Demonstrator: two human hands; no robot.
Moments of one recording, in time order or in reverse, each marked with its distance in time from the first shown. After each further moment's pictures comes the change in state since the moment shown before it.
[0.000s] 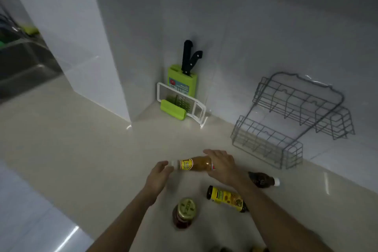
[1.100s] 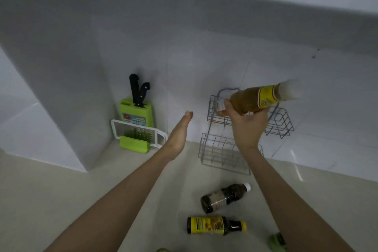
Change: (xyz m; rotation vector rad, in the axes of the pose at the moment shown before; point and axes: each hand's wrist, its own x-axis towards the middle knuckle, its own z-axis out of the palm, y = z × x) left_hand 0.030 0.224 0.106 -0.003 -0.469 0.464; right_hand -0.033 0.028 -0.194 0.895 1.482 0.213
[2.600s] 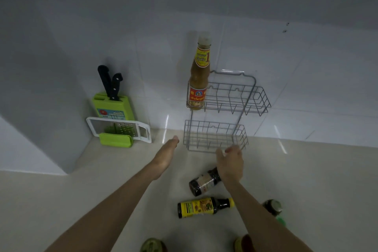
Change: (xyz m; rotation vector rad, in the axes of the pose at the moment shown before) left_hand -0.014 -0.077 0.016 0.148 -0.108 -0.310; right_hand -0.101 0.122 -0.058 -0.635 -0.140 0.590
